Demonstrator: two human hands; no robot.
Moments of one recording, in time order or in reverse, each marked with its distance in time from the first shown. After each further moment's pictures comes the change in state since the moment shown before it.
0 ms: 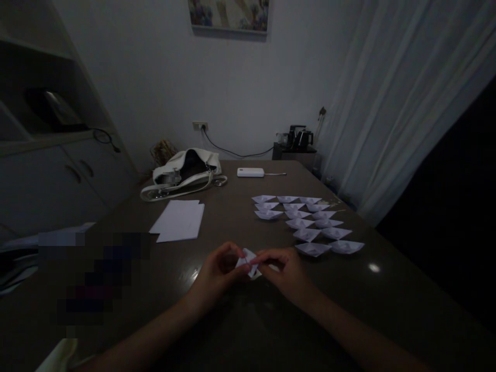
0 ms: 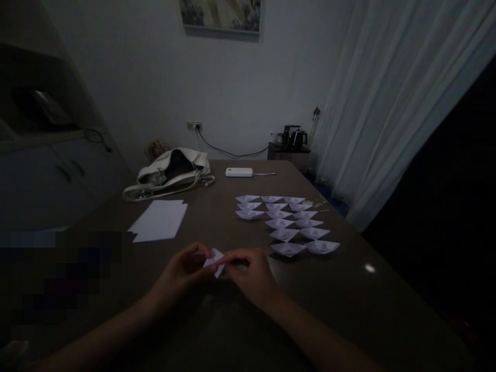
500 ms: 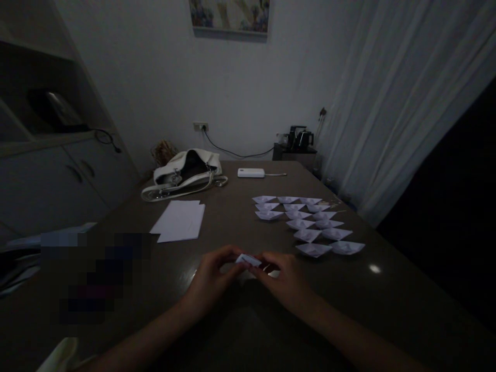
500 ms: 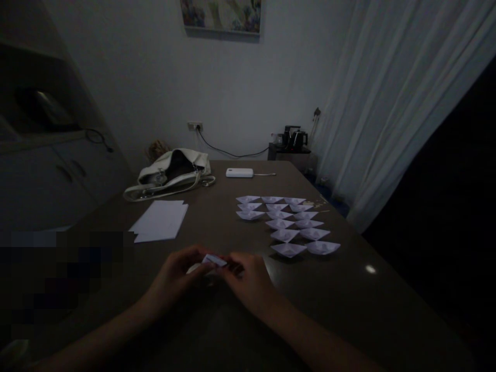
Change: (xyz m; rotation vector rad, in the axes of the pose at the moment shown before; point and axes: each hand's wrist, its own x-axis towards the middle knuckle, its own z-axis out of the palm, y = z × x) left_hand -0.006 0.010 -0.004 0.476 0.054 0.215; right_hand -0.003 0.000 0.004 -0.352 -0.016 -0.038
